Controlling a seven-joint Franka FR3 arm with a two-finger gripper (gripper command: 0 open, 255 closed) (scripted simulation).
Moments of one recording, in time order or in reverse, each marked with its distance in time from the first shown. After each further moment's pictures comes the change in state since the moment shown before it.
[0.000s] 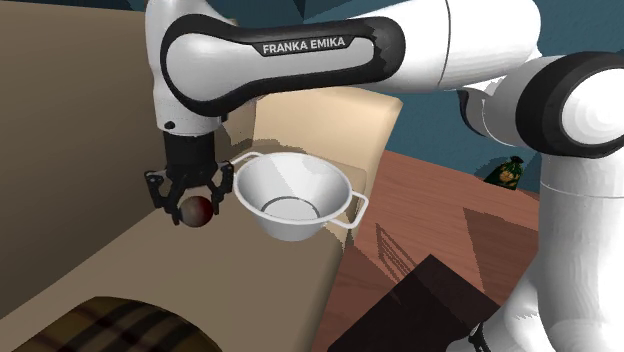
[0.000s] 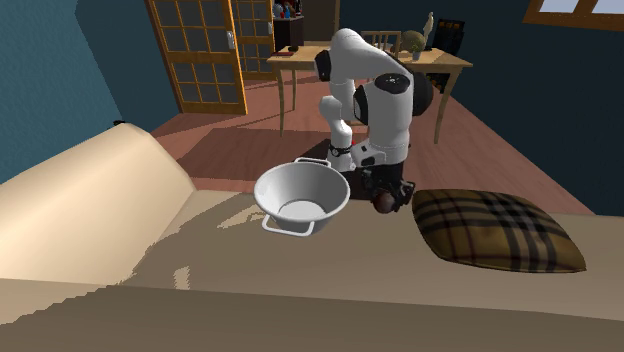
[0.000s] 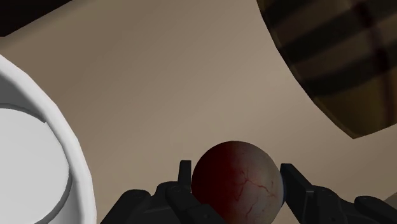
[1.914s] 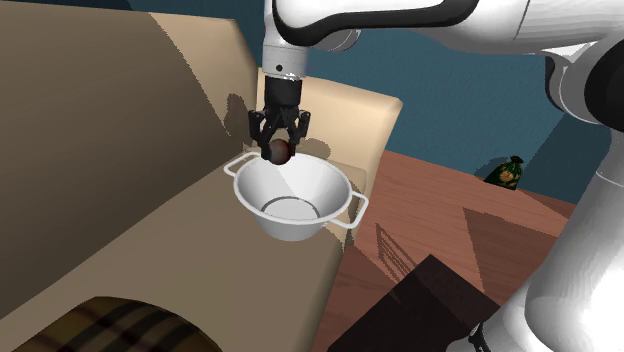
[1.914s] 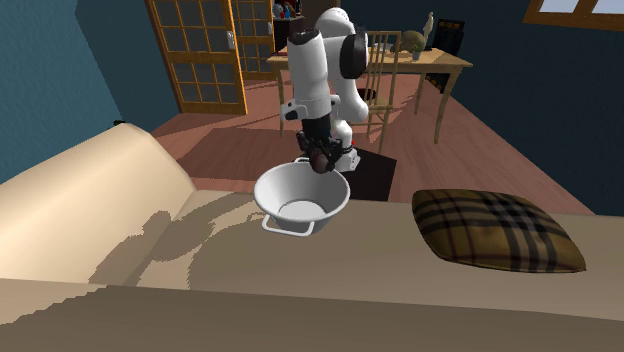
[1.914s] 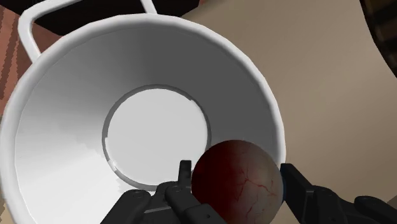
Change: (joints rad) arm -0.291 -0.288 -0.076 -0.173 0.130 -0.119 -0.353
